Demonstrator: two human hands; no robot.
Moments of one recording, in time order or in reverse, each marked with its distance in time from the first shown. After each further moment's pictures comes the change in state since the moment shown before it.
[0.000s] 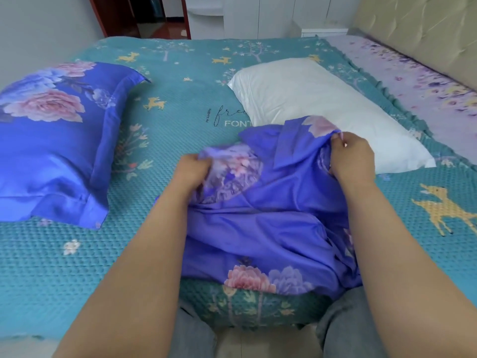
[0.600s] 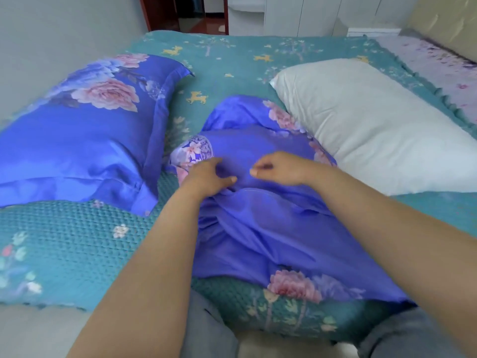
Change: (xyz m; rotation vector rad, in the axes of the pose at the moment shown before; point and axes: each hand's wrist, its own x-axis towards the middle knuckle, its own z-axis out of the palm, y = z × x) left_hand 0.007 -0.055 -0.056 0.385 -0.081 0.100; right_hand -0.042 -0.109 0.132 -0.285 -0.992 -0.599
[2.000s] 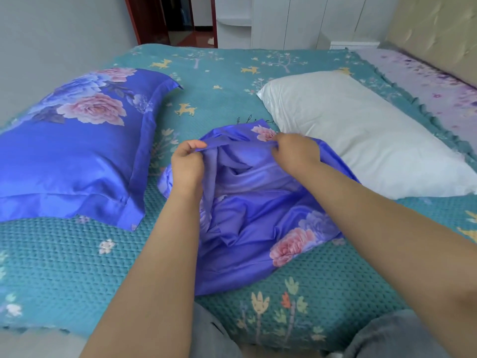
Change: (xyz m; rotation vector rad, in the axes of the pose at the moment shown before) left_hand 0.004 0.048 -0.018 -0.982 0.479 -0.114; right_hand 0.000 0.025 -0.042 -0.379 0.529 0.258
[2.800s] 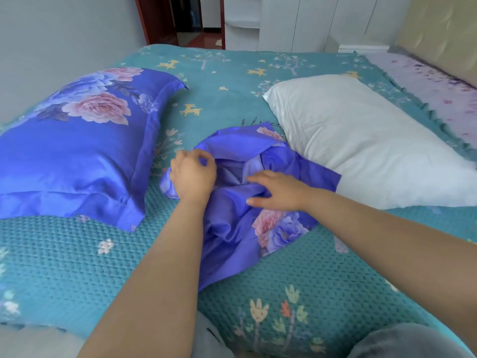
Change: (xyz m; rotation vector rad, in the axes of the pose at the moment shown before) left_hand 0.012 -0.031 0.002 0.840 0.170 0.304; right_hand -0.028 0.004 0.053 0.172 -0.438 -0.372
